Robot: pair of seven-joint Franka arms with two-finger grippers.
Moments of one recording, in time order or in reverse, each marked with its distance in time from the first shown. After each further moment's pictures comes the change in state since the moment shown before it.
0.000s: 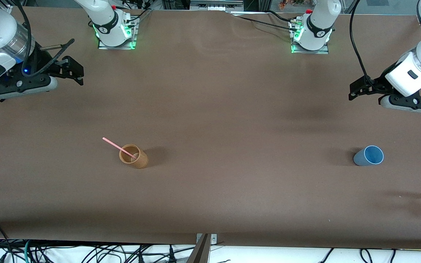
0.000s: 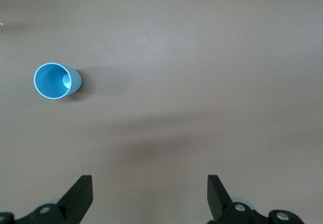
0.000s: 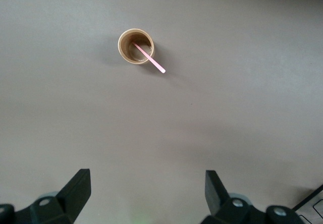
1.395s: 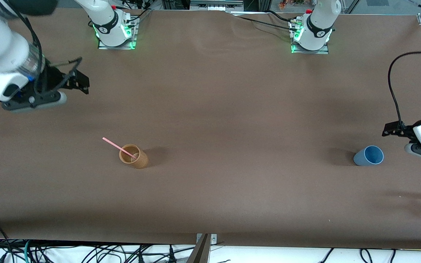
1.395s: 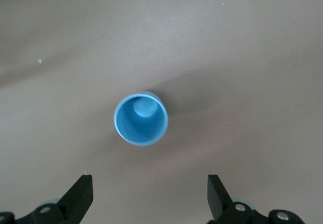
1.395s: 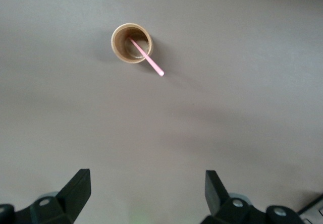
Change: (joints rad) left arm 0.245 0.416 0.018 0.174 0.114 0.189 0.569; right arm 0.001 0.102 0.000 -0.014 -0.021 0.056 -0.001
